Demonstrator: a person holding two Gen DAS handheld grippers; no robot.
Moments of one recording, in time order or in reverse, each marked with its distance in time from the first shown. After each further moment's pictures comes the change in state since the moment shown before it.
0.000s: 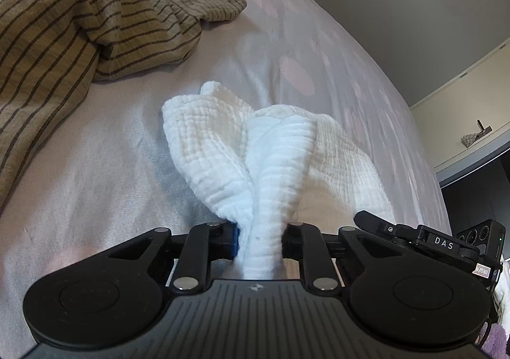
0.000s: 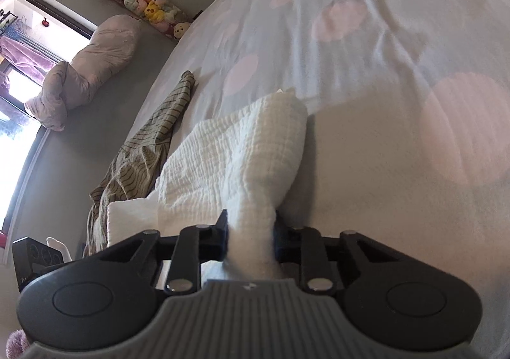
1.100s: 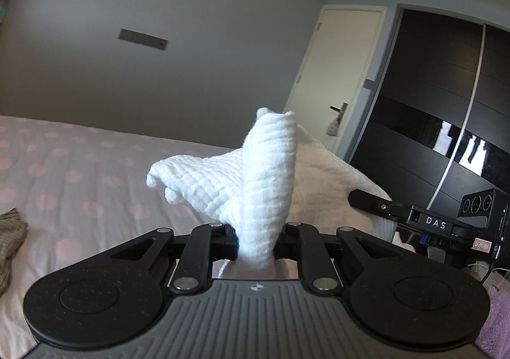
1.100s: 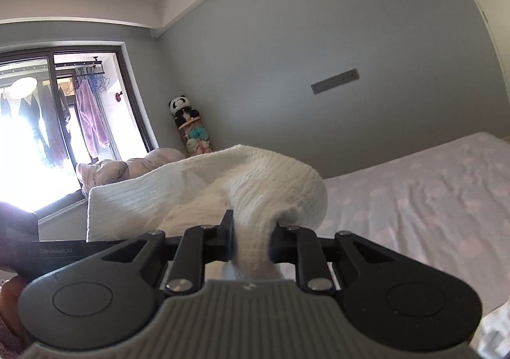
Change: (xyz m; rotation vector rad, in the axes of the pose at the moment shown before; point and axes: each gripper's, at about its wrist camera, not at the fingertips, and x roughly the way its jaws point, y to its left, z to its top) left arm -0.144 -0.361 -0.034 0.625 -0.317 -0.342; right arm -0.429 0.096 -0.005 -0.432 -0.679 -0.049
